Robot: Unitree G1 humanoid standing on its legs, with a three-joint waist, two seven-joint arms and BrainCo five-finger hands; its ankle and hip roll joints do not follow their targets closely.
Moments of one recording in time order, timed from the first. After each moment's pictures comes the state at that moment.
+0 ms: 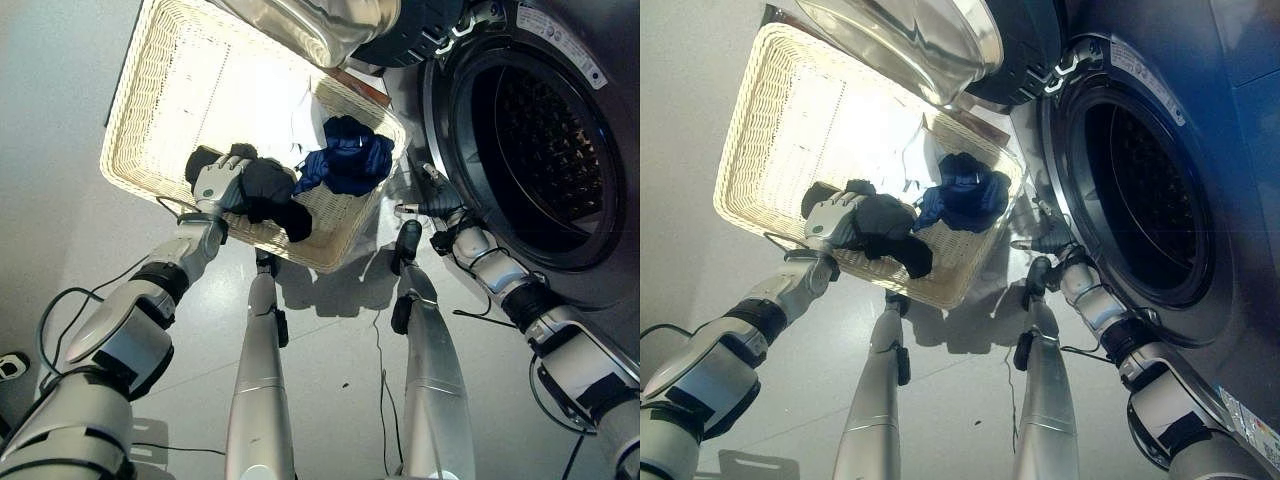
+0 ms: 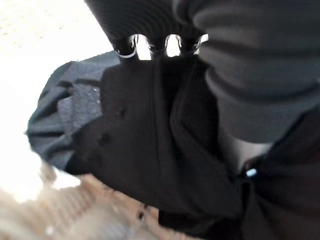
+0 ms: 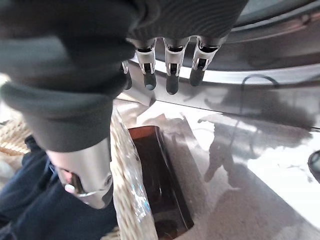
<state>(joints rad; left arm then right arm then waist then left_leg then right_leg) -1.02 0.64 -0.77 1.04 0.46 -0.09 0.48 -0.86 -0.58 0.57 0.73 0.19 -0.14 -0.26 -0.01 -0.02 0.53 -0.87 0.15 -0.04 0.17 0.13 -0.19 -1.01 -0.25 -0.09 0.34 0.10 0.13</state>
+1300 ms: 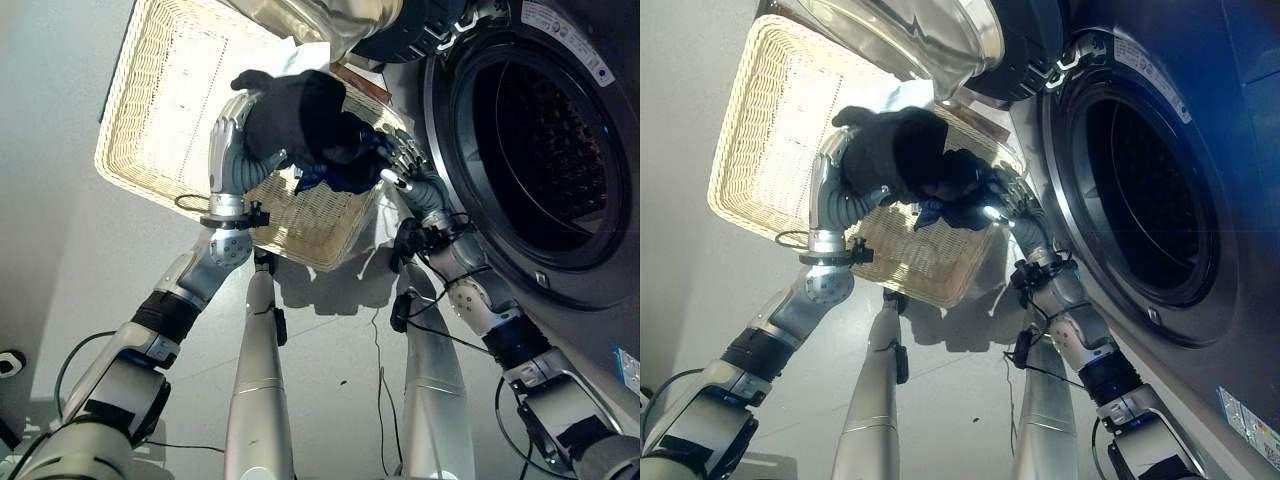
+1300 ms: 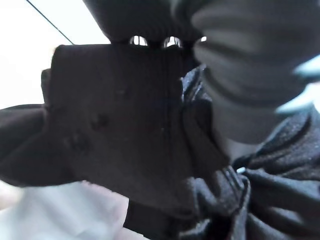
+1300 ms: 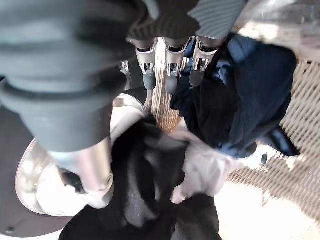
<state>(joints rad) -0.76 0.58 -0.39 0.30 0.35 -0.40 0.76 -0.61 -0.41 0.33 0.12 0.82 -0.17 0.00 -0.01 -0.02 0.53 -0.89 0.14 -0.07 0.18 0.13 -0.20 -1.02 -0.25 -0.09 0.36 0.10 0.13</state>
